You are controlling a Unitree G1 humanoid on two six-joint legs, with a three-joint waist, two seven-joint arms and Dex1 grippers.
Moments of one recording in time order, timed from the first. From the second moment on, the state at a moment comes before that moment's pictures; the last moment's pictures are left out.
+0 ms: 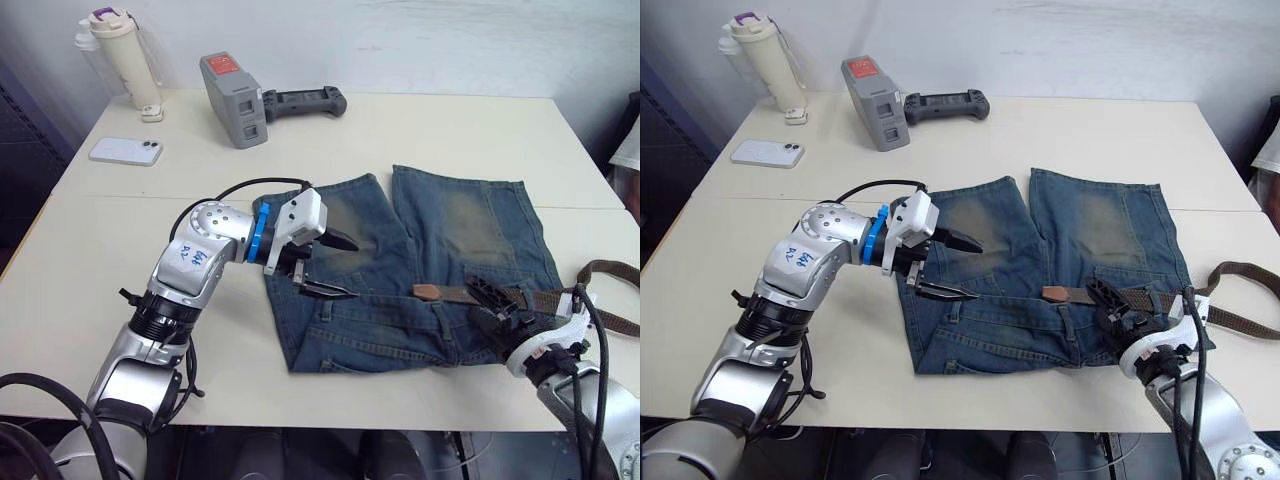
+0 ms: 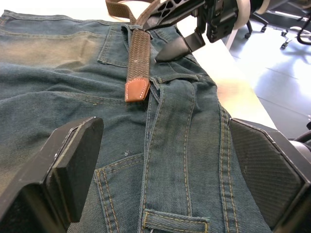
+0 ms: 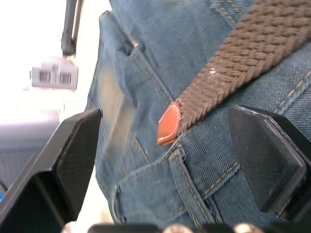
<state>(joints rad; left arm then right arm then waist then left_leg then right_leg) -0.80 0.47 -0.24 0.01 -0.29 0.54 -1.21 0.20 -0.35 -0.44 -0.58 1.95 0.57 -0.61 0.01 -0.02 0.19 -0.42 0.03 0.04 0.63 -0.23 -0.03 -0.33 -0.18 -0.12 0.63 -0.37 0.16</state>
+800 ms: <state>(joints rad) -0.80 0.48 -0.24 0.01 -0.29 0.54 -1.20 0.09 -0.26 -0.38 -0.46 1.89 0.37 -0.63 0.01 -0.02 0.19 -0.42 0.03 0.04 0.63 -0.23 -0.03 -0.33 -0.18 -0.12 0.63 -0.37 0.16</state>
